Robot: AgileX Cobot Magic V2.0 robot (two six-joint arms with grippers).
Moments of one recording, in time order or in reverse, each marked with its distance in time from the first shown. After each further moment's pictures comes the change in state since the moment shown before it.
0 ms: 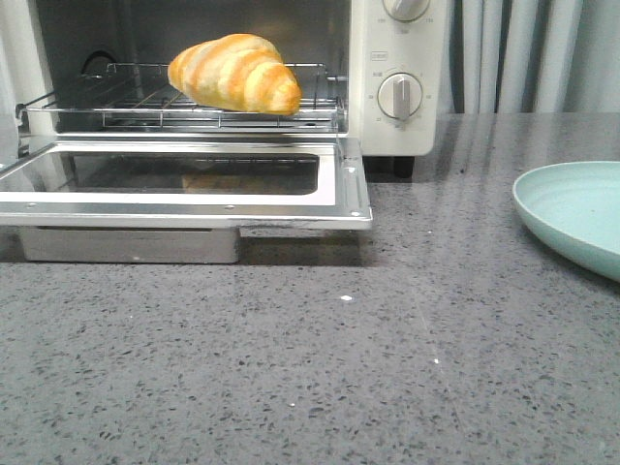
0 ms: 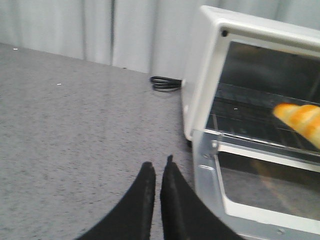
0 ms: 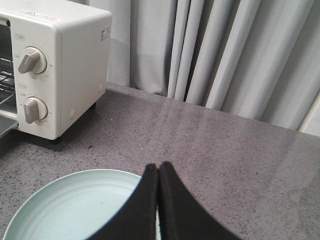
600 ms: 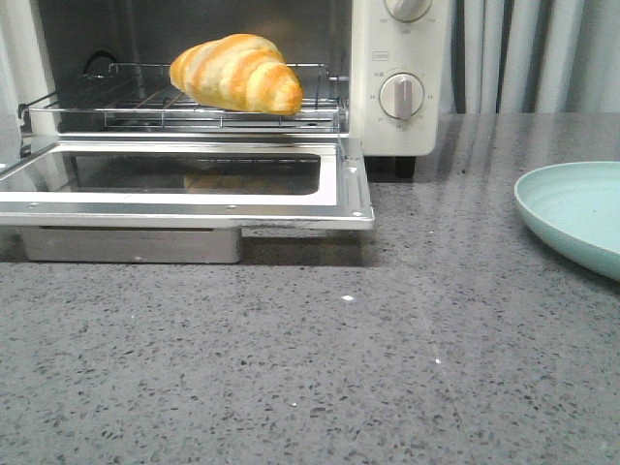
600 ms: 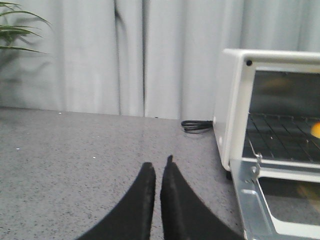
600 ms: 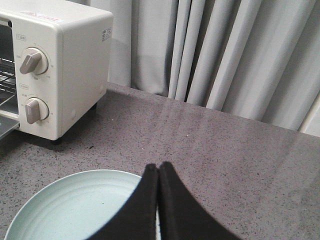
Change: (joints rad) left arm -0.131 -0.203 0.203 0.567 -0.264 -0.418; right arm 0.000 0.000 0.000 0.000 0.000 0.000
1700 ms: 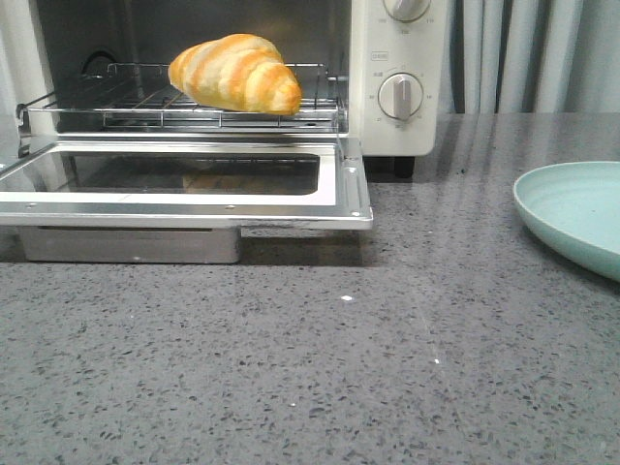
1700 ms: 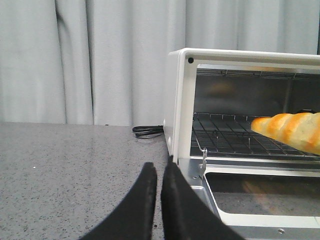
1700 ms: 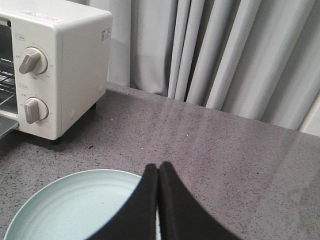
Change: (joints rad) left arm -0.143 0.000 0.117 0.073 -0.191 -0.108; right arm 0.000 0.000 0.000 0.002 0.000 0.002
